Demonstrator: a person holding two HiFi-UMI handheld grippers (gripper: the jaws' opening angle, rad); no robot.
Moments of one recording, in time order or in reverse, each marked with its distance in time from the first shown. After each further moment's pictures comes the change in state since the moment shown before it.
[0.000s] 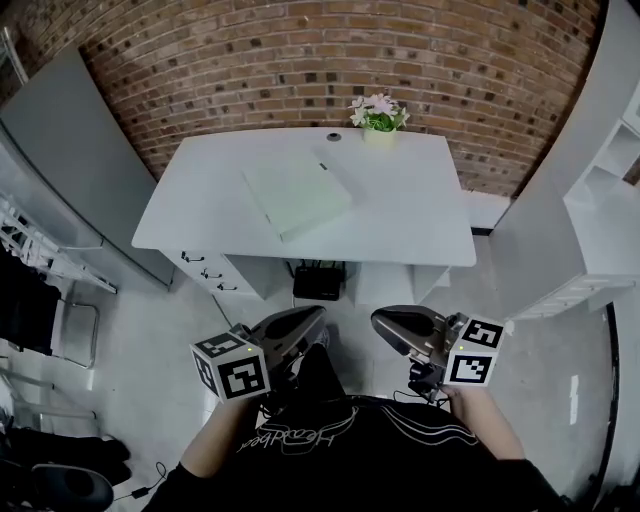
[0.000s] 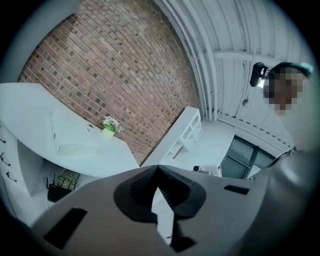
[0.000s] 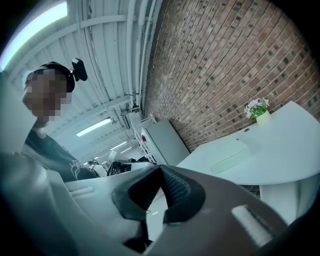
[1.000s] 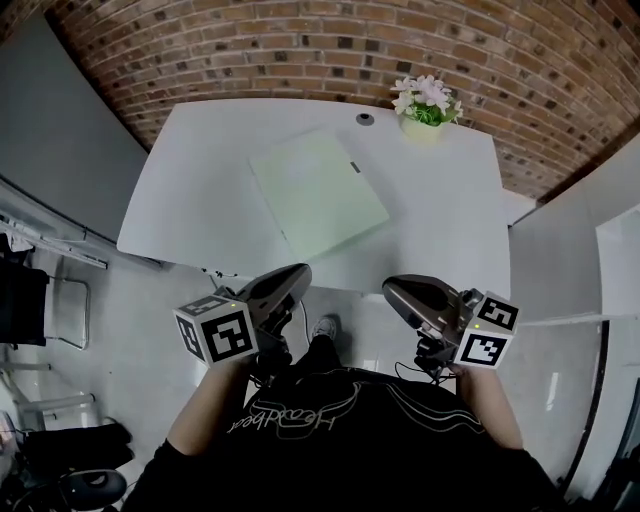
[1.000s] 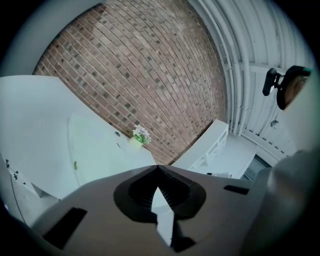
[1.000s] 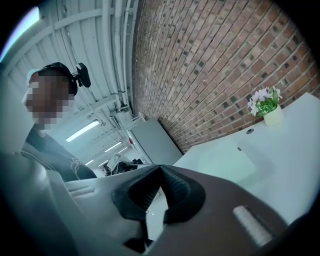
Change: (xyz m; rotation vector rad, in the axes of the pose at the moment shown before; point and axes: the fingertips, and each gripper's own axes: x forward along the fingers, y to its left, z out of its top) left arm 0.039 0.206 0.128 -0.188 -0.018 0.149; right arm 0.140 -0.151 0.076 0.064 0.045 -0.031
